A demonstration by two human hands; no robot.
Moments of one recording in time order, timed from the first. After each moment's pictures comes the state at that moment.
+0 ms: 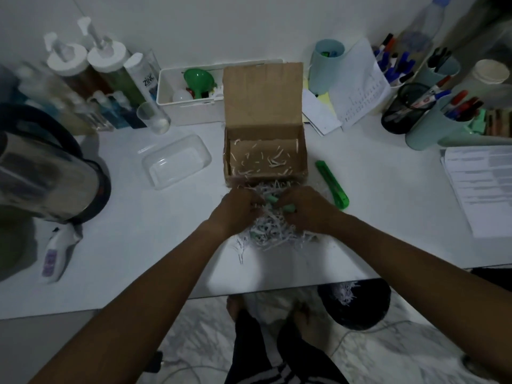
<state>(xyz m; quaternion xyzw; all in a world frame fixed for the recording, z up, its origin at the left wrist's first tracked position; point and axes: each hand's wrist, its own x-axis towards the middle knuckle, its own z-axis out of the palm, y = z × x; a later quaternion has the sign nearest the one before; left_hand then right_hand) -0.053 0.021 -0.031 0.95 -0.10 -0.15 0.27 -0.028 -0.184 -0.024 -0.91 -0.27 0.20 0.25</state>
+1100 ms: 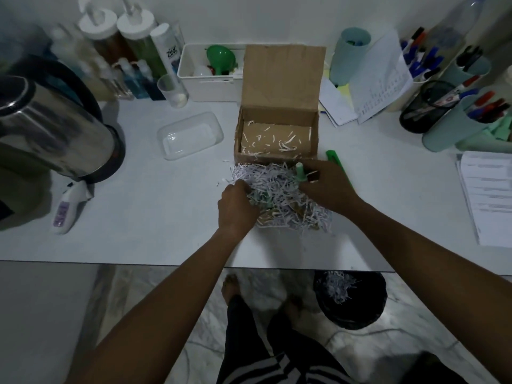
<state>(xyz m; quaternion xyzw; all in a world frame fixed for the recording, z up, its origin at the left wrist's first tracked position) -0.108 -0.007 -0.053 0.93 0.21 -0.06 0.31 -0.029 -0.204 -0.024 -0.90 -0.15 0.09 0.39</state>
